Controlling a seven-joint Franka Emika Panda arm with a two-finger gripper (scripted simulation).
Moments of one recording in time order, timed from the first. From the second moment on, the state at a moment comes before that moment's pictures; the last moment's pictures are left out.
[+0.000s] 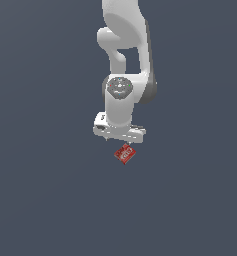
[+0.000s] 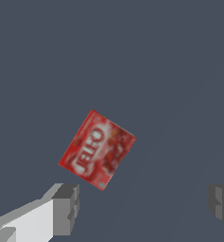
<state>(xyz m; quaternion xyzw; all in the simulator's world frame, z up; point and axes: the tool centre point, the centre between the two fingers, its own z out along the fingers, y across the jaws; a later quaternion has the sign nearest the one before) -0.011 0.001 0.122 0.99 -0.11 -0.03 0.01</state>
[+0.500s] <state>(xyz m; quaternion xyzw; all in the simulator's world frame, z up) -0.006 0.019 0.096 0.97 -0.23 -0.02 0.01</state>
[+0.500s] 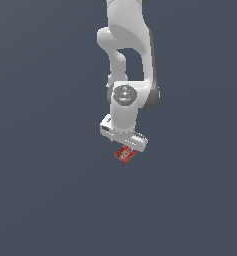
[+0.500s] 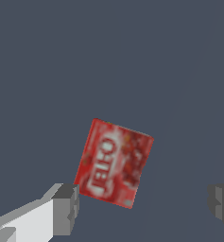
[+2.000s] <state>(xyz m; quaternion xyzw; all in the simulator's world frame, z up) -0.003 0.037 0.047 0.93 -0.38 0.00 0.00</state>
